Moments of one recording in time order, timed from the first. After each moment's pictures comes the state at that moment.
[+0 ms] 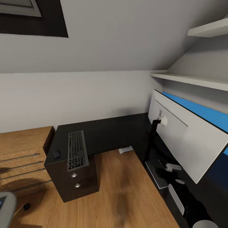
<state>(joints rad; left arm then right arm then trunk) 0.20 0.01 0.06 -1.02 0.28 -0.10 0.19 -0.45 -0.13 0.00 -0.91 -0.22 0.25 -0.11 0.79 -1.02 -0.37</state>
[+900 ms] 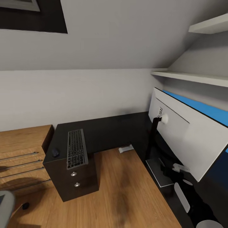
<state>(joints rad) 0.20 0.01 0.06 -1.02 0.27 -0.10 0.19 -0.45 -0.14 -0.10 -0.91 -0.31 0.21 -0.11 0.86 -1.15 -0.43</state>
